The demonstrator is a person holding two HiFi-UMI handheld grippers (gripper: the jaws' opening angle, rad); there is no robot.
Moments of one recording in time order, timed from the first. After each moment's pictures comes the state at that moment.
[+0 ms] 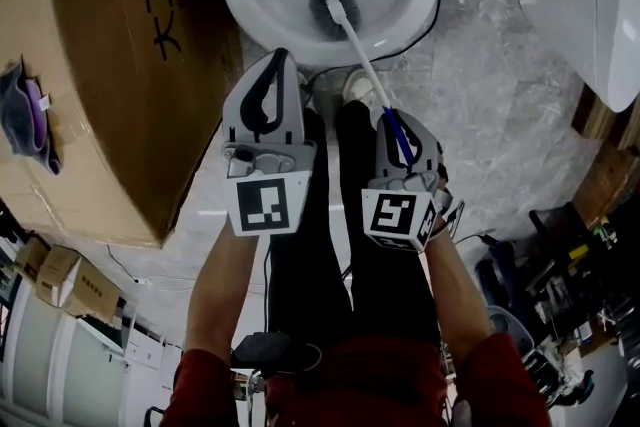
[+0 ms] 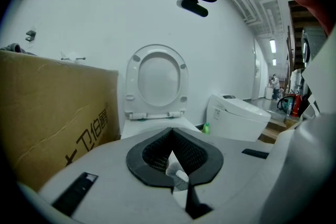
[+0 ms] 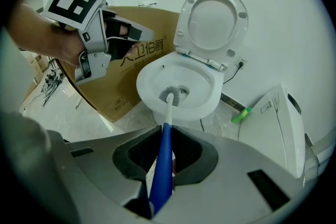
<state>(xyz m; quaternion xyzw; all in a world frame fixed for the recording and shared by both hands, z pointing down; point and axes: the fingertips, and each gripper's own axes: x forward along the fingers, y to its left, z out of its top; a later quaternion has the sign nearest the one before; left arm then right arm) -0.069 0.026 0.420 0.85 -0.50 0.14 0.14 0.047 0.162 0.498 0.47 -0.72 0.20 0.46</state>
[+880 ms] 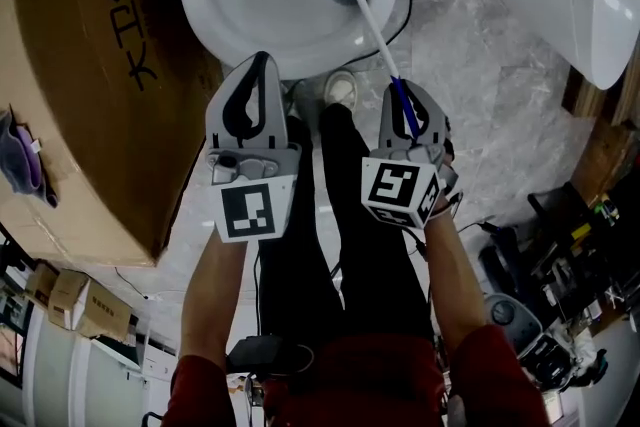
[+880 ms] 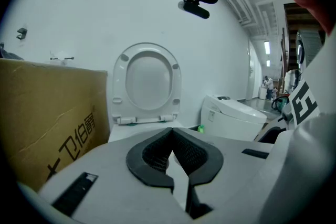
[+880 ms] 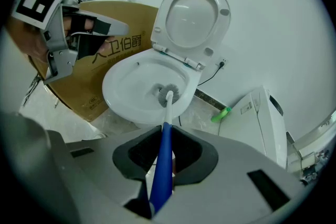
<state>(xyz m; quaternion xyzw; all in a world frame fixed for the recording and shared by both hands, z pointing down) -0.033 0.010 0.413 0.86 -0.47 0.14 0.14 0.116 0.114 0.492 0.53 -0.67 0.18 0.49</state>
